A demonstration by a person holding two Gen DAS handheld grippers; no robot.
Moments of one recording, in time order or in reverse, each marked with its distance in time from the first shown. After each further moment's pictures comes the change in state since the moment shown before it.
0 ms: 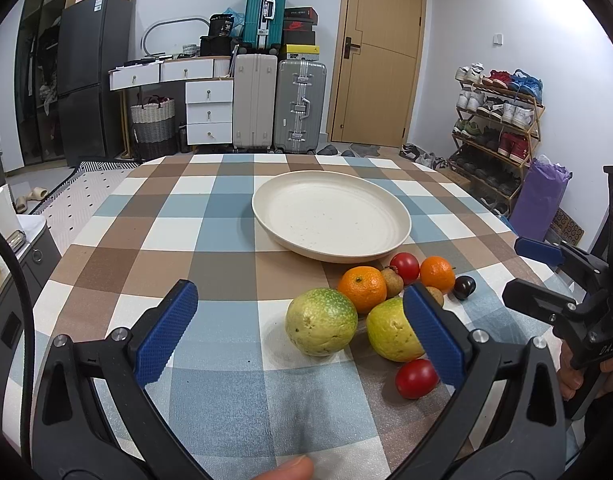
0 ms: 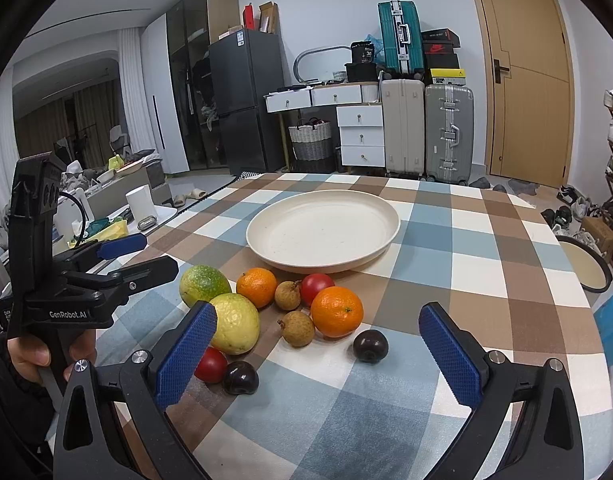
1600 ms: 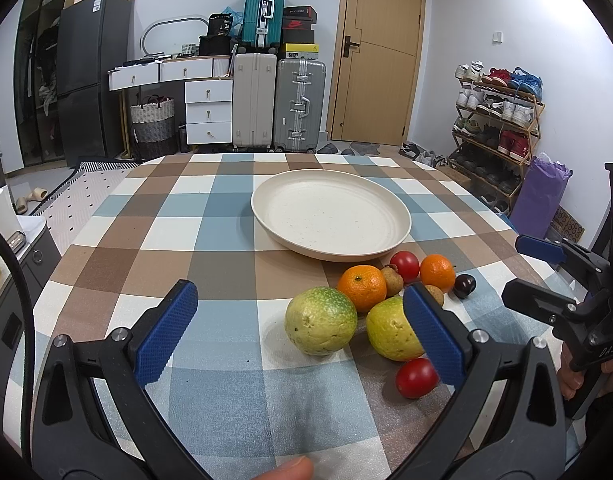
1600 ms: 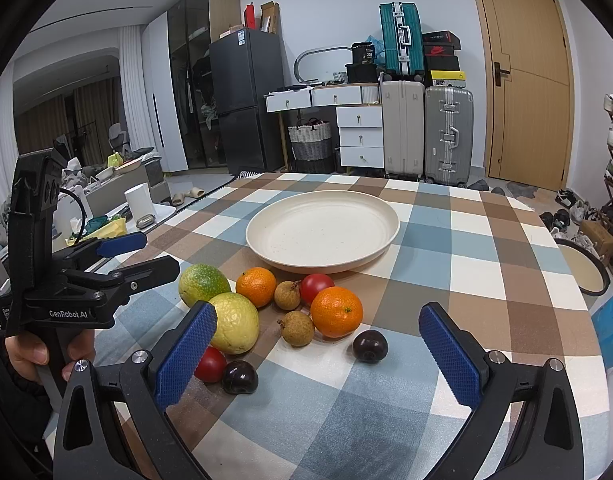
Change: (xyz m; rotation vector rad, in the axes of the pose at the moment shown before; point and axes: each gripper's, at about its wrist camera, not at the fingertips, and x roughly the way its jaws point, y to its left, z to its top) left arm 0.000 0.000 0.000 0.001 0.001 0.002; right arm 0.000 0.002 0.000 -0.006 0.001 -0.004
